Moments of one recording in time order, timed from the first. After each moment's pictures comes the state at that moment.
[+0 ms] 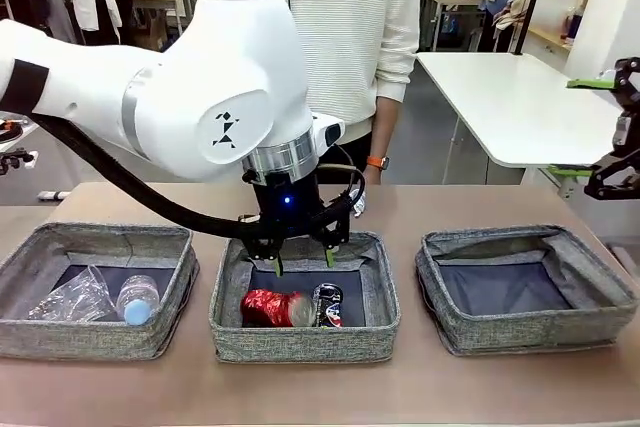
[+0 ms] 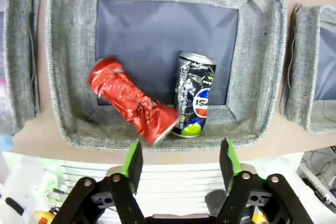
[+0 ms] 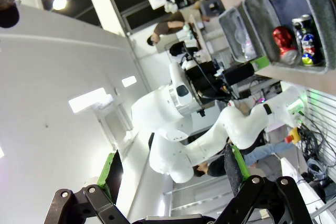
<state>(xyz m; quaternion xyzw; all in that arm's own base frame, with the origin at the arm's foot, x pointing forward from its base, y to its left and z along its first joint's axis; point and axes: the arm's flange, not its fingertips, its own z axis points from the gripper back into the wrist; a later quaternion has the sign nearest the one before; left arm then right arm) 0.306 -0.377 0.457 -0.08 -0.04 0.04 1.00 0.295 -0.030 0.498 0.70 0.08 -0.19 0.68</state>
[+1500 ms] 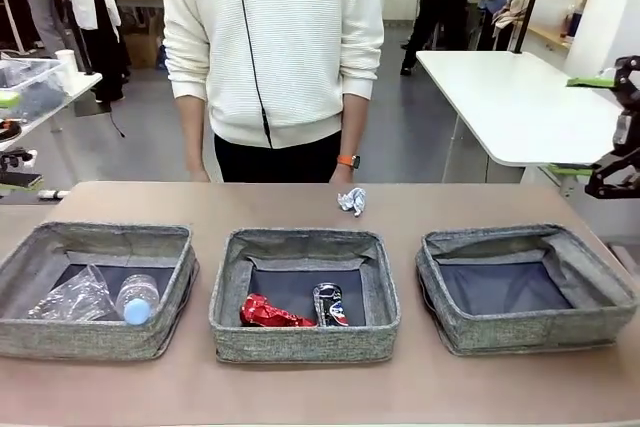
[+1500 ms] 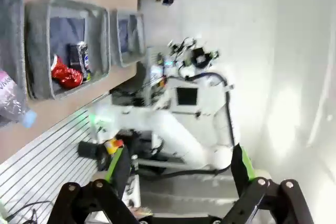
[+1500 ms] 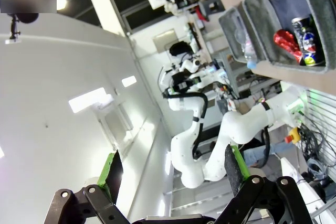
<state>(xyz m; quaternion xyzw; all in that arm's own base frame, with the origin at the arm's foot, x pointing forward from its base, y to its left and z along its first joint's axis) 0.278 0.055 0.503 -0.67 -0.03 0.04 0.74 0.295 -0.030 0.498 0.70 0.08 -0.19 0.68</state>
